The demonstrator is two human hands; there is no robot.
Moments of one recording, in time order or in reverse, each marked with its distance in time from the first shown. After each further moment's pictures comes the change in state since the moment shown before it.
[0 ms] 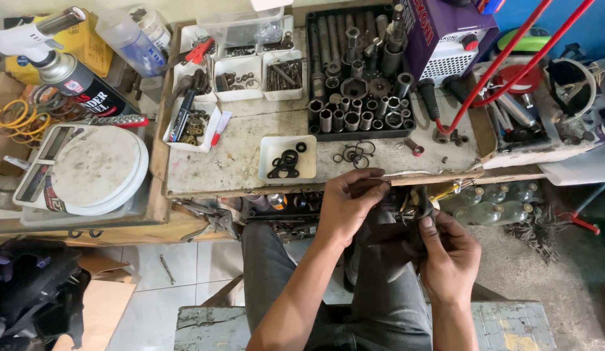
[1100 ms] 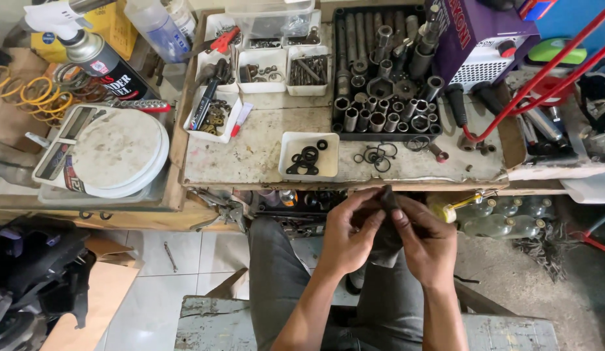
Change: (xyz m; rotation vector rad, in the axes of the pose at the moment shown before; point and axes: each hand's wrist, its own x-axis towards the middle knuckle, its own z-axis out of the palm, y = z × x) left_hand -0.048 0.011 -0.024 0.340 -0.023 0.293; right_hand 0.011 -0.015 0.056 -0.298 -0.356 -0.240
